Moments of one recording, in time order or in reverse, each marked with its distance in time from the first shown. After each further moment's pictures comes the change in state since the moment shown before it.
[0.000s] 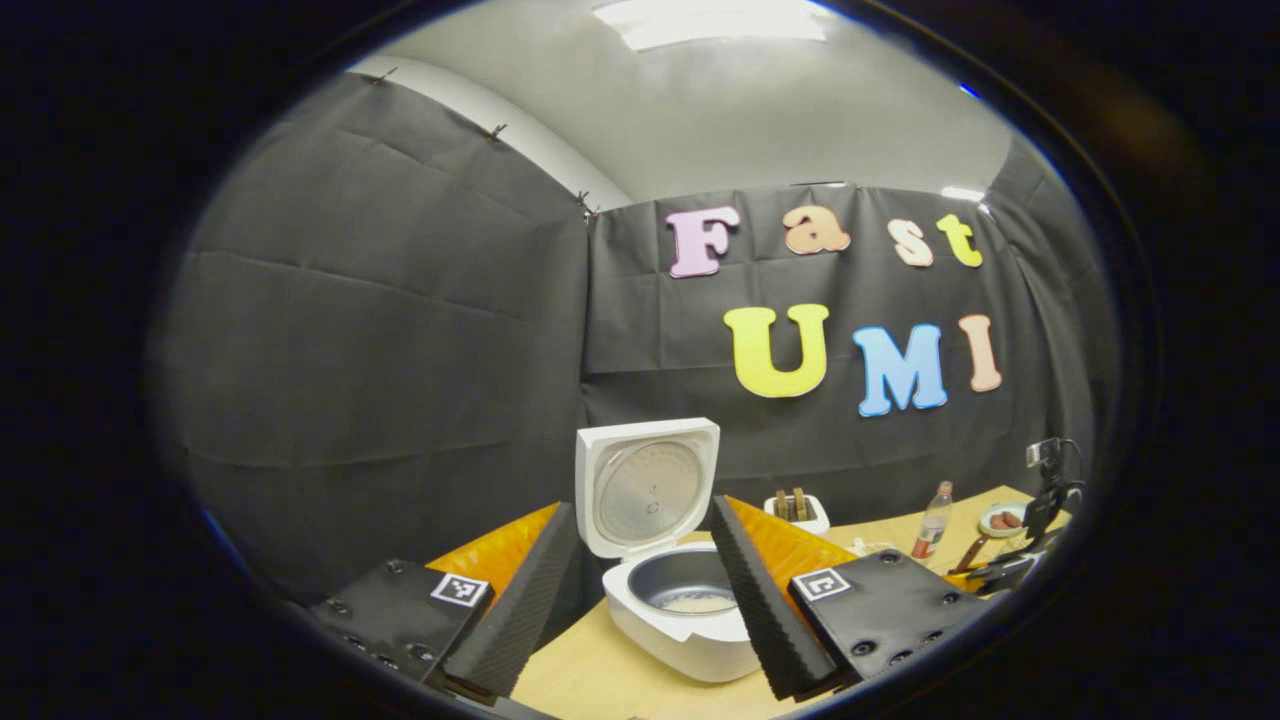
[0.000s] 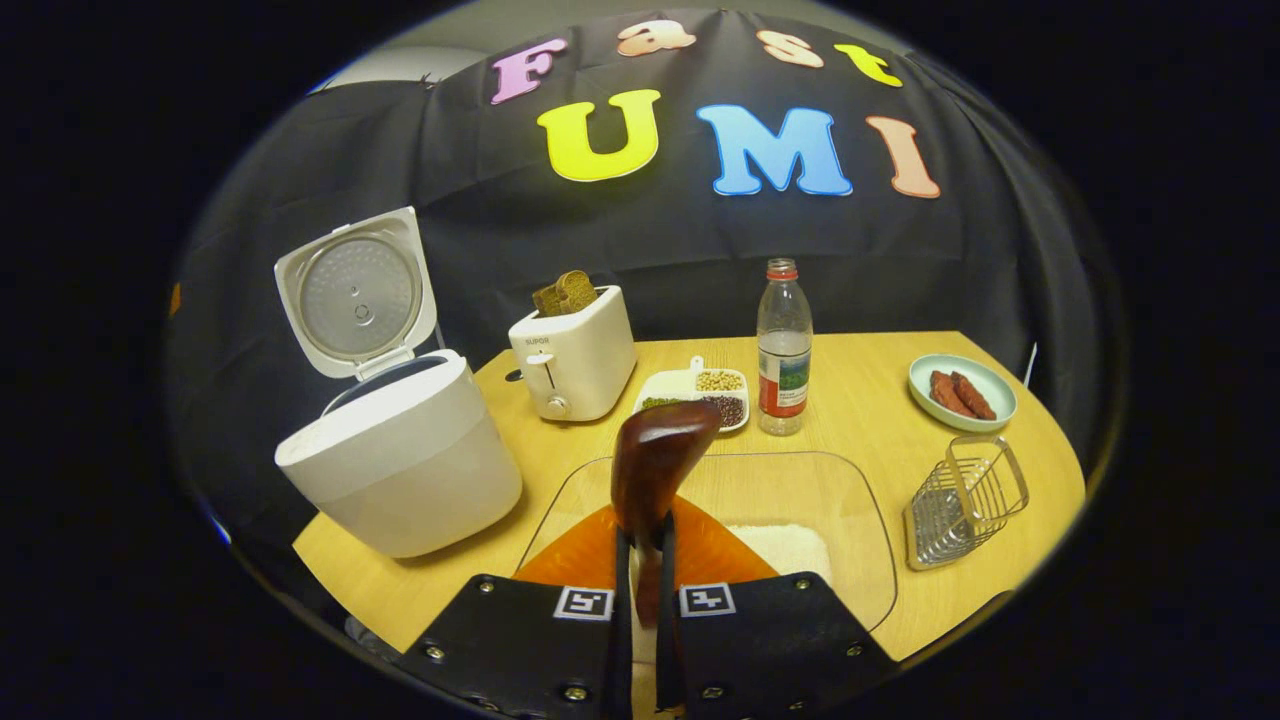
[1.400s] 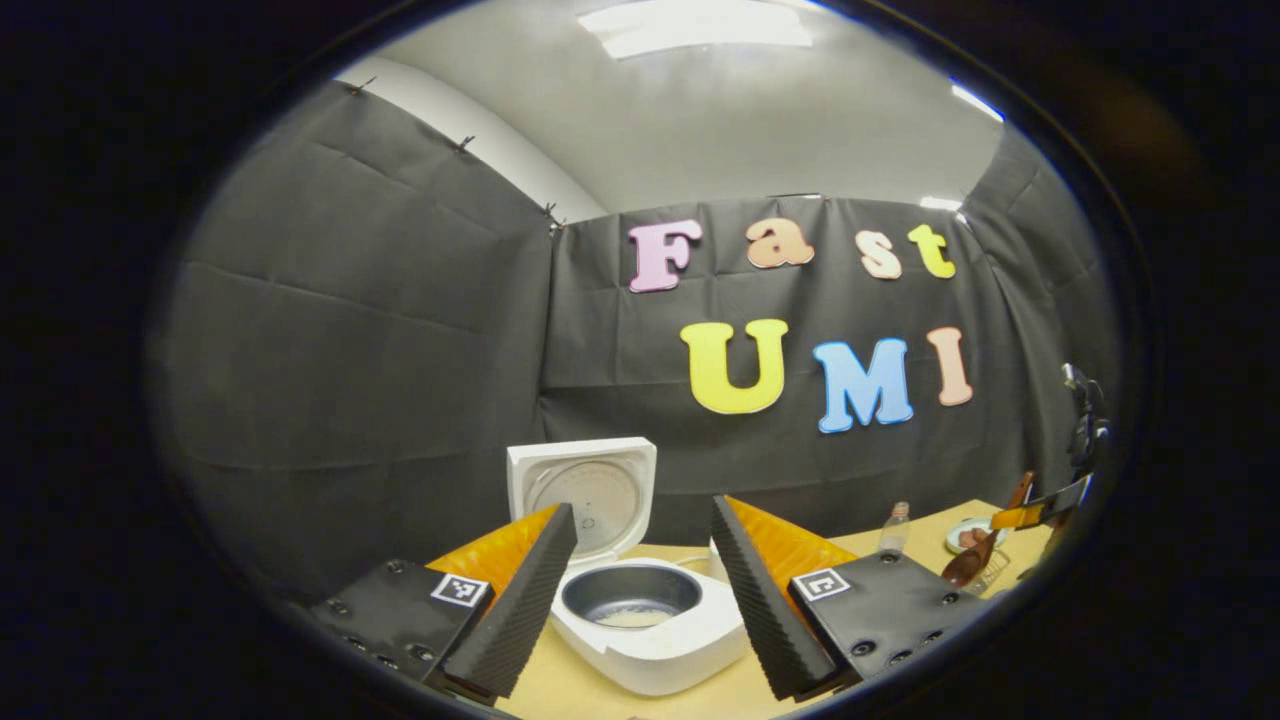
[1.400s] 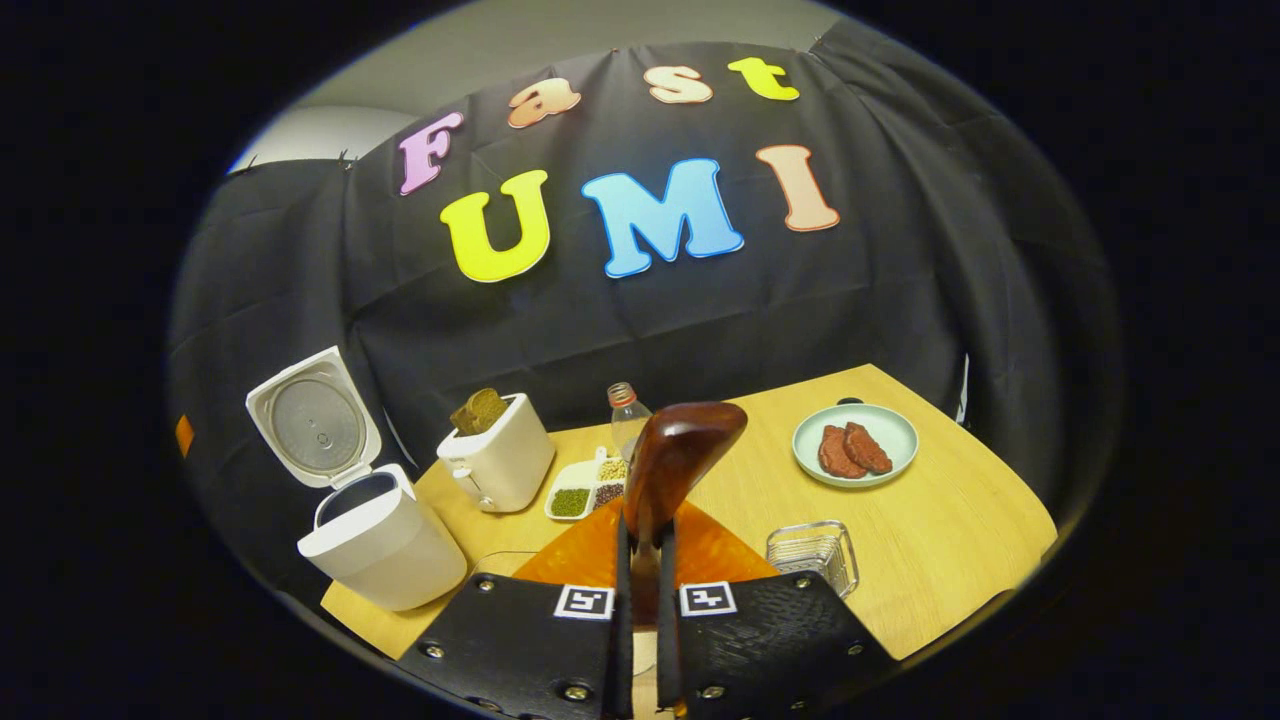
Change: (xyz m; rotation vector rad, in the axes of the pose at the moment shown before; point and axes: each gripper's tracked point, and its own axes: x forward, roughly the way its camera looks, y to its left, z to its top) left arm 0.001 -0.067 0.016 -0.010 -0.036 -0.069; right arm -0.068 -0.111 0.104 0.068 -0.188 -0.121
